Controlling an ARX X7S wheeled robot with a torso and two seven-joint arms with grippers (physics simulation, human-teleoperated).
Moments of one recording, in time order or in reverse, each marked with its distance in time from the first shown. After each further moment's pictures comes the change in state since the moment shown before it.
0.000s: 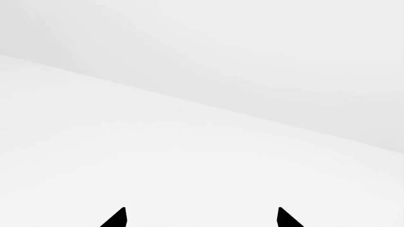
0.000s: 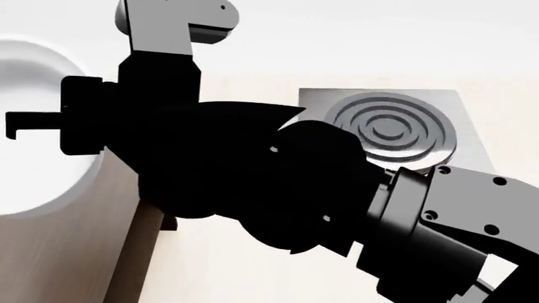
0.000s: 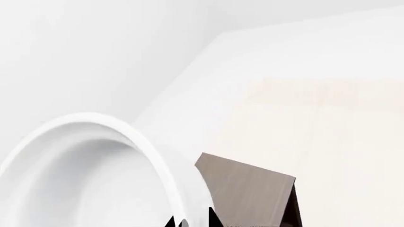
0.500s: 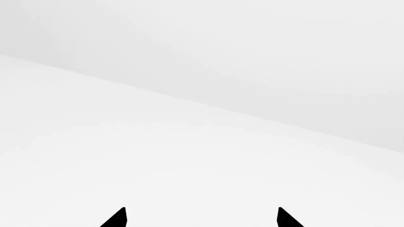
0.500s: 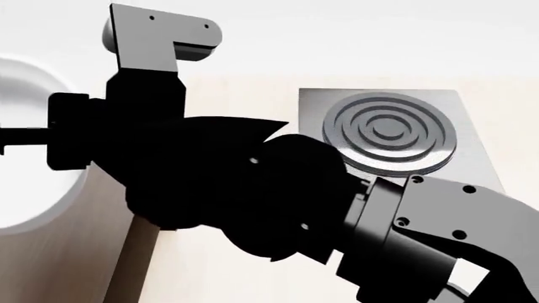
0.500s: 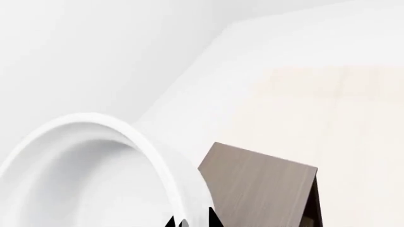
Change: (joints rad) left arm 0.000 -0.001 0.000 -0.002 -0.002 0.000 0.001; right arm -0.037 -0.044 -0.007 0.039 -0.005 -0.004 -0.043
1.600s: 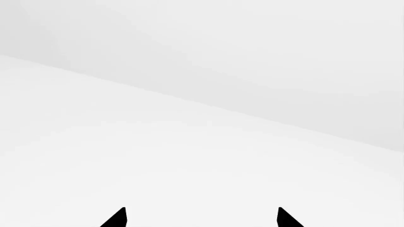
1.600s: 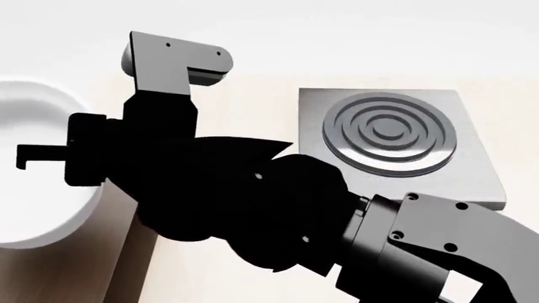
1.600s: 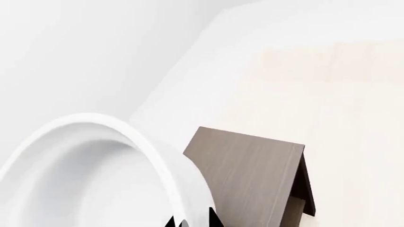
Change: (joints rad) left arm -0.002 -0.001 0.003 -0.002 0.001 0.001 0.000; right arm -0.058 0.001 -0.008 0.025 0.003 -0.003 0.001
